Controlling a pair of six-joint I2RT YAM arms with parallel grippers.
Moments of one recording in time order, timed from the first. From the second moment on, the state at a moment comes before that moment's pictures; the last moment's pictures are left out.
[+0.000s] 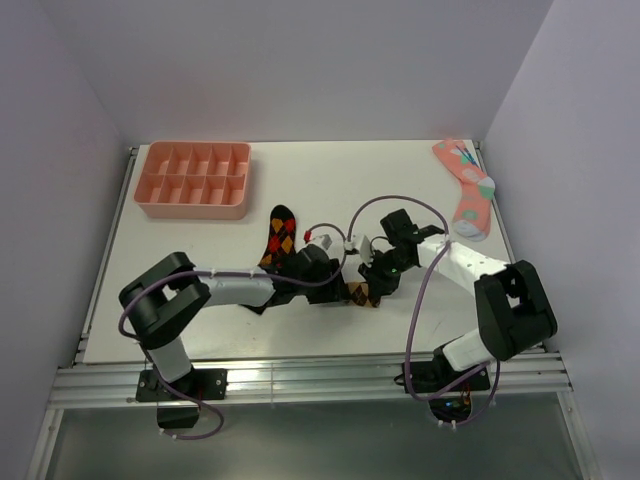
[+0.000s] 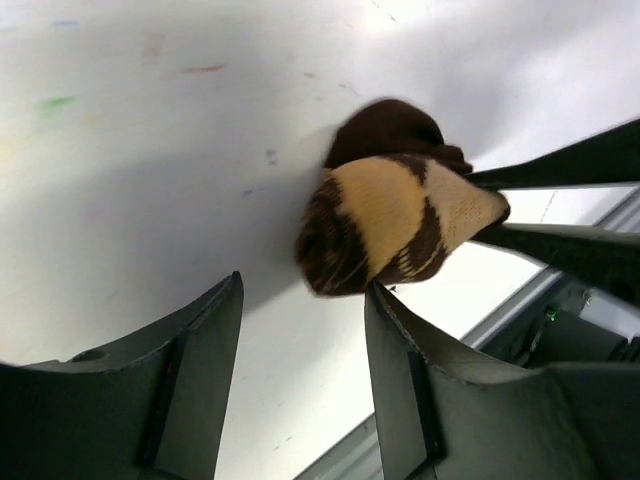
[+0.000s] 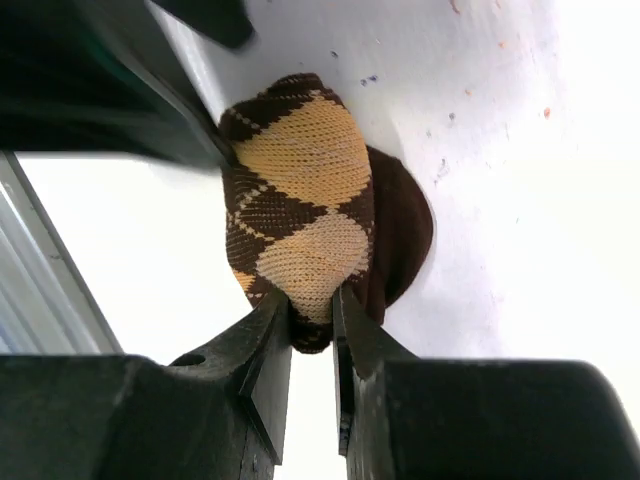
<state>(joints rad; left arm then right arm) -0.98 1.75 0.89 0.10 0.08 -0.94 0.38 1.46 0.80 -0.67 -0.52 -0.71</state>
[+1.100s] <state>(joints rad) -1.34 1.76 0.71 0.46 -0.60 -1.68 0.34 1.51 0.84 -0.70 -0.55 -0.66</state>
